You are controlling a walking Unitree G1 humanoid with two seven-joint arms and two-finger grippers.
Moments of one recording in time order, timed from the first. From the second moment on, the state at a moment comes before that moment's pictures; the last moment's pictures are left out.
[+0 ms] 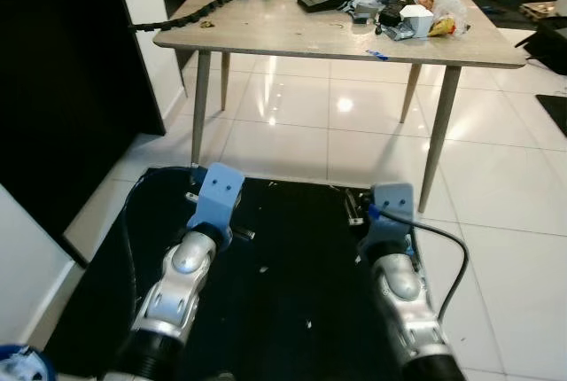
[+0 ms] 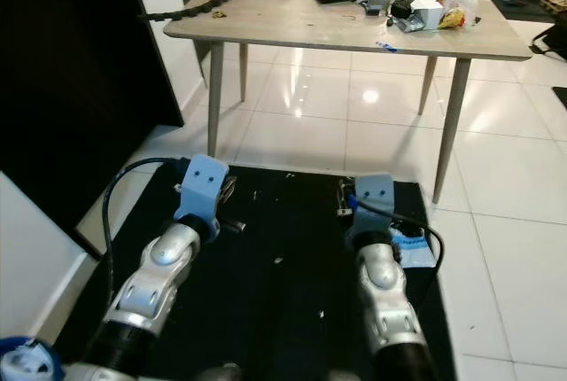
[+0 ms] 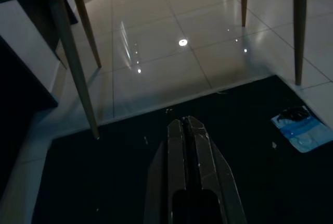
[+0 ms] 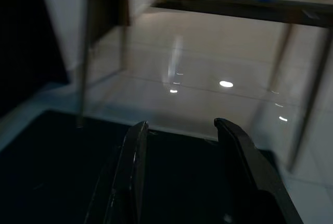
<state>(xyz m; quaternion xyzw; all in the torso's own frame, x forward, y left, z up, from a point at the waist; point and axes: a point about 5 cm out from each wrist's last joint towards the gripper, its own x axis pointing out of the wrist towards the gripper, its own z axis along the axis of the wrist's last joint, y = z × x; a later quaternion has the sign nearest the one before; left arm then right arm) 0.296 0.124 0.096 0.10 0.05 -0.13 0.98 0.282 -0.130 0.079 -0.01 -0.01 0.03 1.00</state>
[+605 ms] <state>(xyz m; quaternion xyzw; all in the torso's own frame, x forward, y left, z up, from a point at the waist) 0.304 0.128 0.106 0.10 0.03 -0.12 0.99 0.289 -0.127 0.092 -0.04 -0.03 0.05 1.00</state>
